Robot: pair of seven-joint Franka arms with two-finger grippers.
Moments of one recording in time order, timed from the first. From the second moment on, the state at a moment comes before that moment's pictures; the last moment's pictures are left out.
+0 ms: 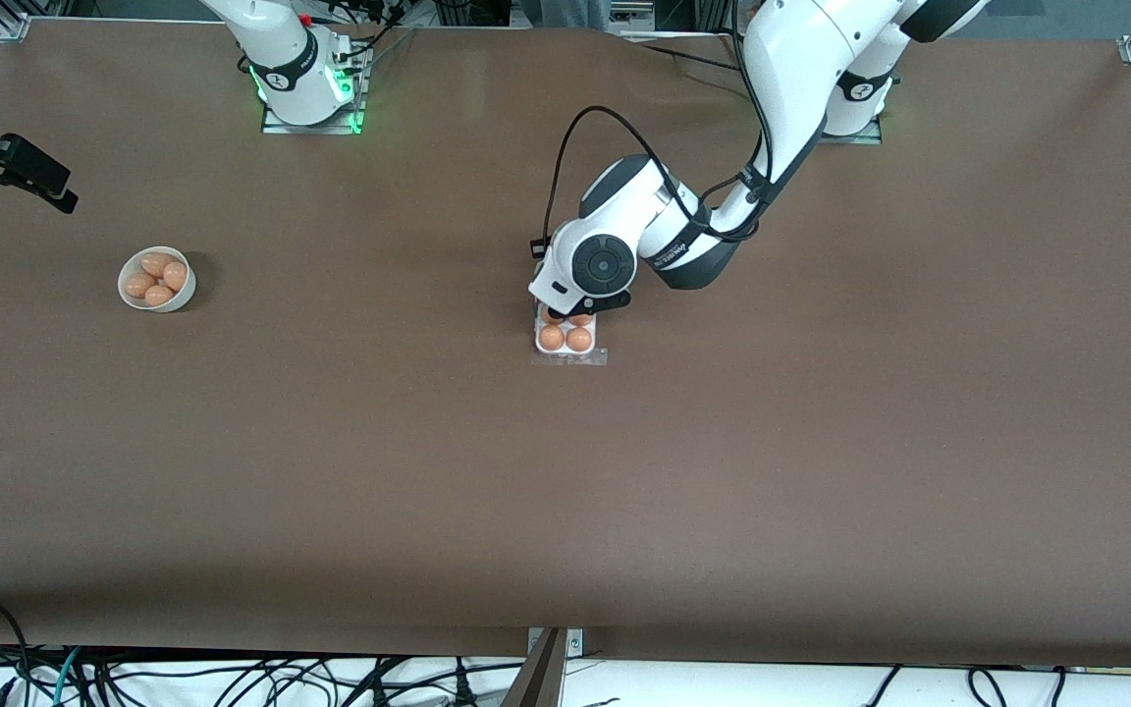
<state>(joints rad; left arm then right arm) -0.47 0.73 -0.36 -1.47 -0.29 1.87 -0.90 -0.02 -0.10 0.00 -1.67 -0.04 1.58 0.10</state>
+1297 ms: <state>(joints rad) -0.31 0.54 -0.24 -1.17 0.20 1.62 -0.87 -0.02 -0.08 0.01 -1.67 -0.04 1.59 0.10</state>
